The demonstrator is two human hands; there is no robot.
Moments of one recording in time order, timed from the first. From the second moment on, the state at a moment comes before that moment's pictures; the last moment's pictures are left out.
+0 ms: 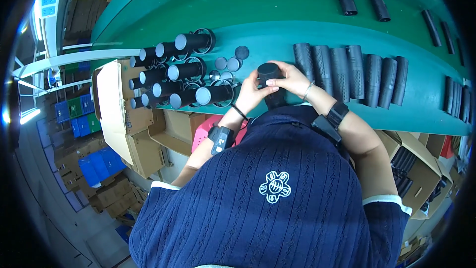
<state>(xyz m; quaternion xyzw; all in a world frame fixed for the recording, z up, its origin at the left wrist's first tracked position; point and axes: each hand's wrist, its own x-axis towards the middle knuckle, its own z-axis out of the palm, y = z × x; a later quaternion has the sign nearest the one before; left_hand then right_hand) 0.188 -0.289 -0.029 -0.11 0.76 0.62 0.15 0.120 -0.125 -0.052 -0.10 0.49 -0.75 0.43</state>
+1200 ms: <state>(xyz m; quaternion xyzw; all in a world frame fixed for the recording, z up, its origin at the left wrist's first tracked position) 0.197 -0.269 -0.019 -0.11 0.86 0.50 -0.01 0.126 -0.131 -0.041 -0.19 0.72 -0.61 0.28</state>
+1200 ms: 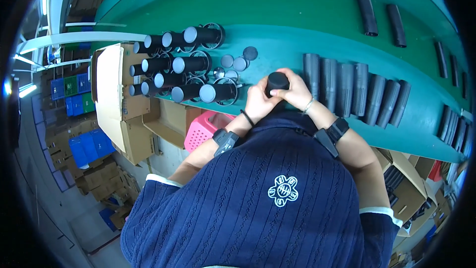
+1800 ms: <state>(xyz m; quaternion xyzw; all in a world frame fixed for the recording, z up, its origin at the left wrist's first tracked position) 0.177 -0.309 -0.030 -0.13 0.61 0.75 0.19 0.108 -0.135 -0.063 -0.10 0.57 -0.70 0.42</state>
